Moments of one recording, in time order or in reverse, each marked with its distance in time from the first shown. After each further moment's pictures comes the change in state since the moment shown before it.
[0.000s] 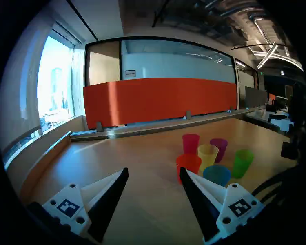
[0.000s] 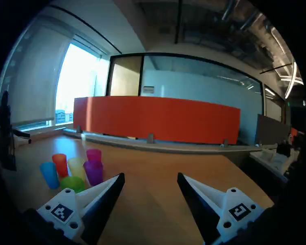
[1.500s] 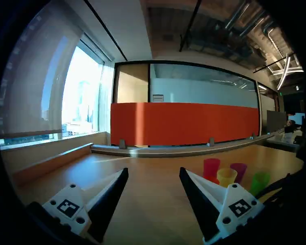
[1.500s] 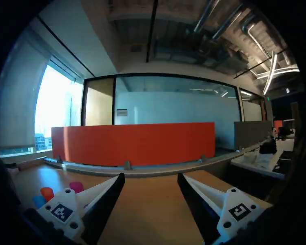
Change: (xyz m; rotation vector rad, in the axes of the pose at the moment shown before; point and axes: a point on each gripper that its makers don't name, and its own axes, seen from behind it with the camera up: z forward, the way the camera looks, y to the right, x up) left arm 0.013 -0.021 0.000 0.226 0.226 -0.097; right arm 0.073 0.052 -0.002 -0.194 0.154 0.105
